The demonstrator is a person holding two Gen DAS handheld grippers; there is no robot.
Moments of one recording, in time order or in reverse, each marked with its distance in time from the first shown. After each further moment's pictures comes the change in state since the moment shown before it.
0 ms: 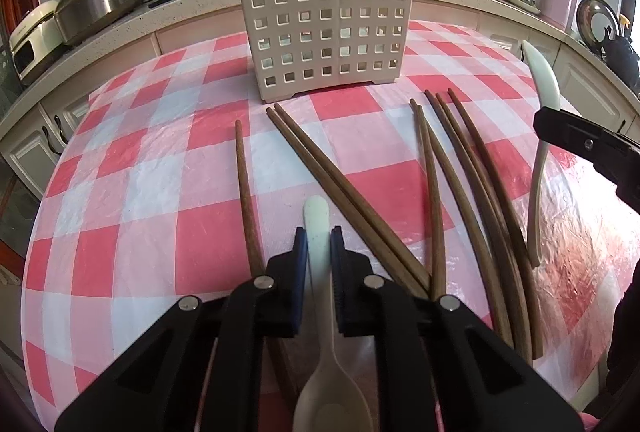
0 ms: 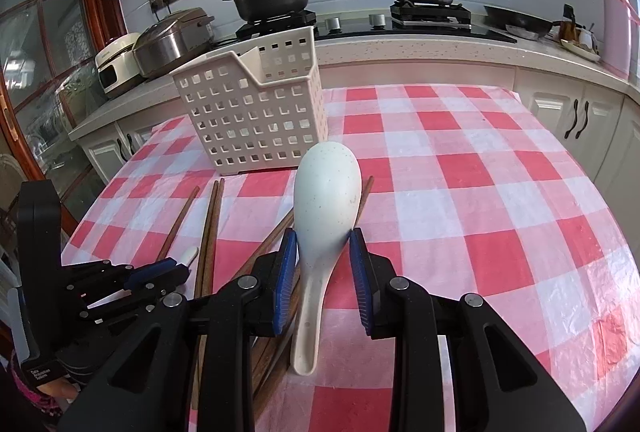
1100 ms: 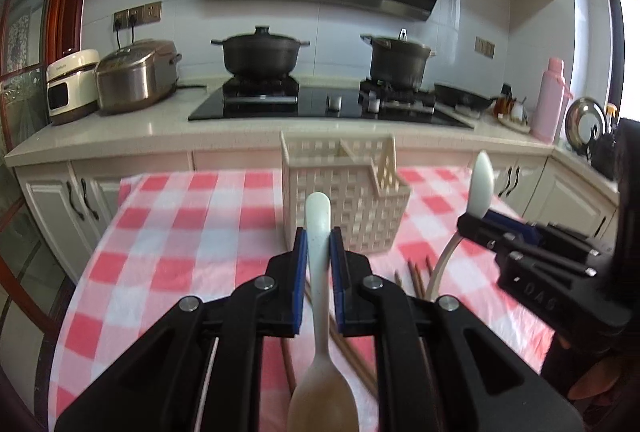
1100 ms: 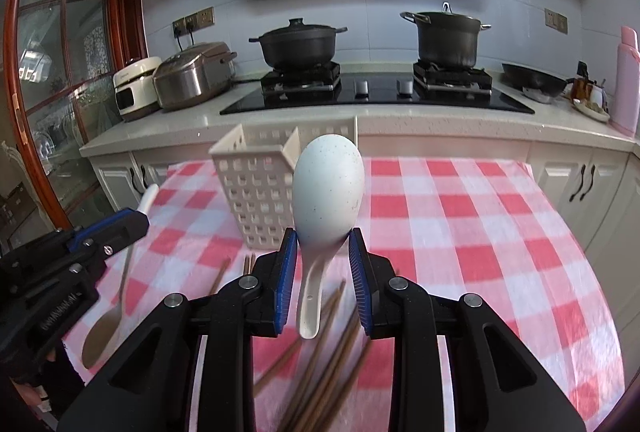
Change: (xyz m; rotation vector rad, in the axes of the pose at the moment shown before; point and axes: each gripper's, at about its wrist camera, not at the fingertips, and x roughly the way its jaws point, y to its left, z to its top) left arm -0.110 0.030 0.074 -0.118 -0.404 -0.027; right arm -0.015 0.035 0.078 -0.070 -0.150 0.016
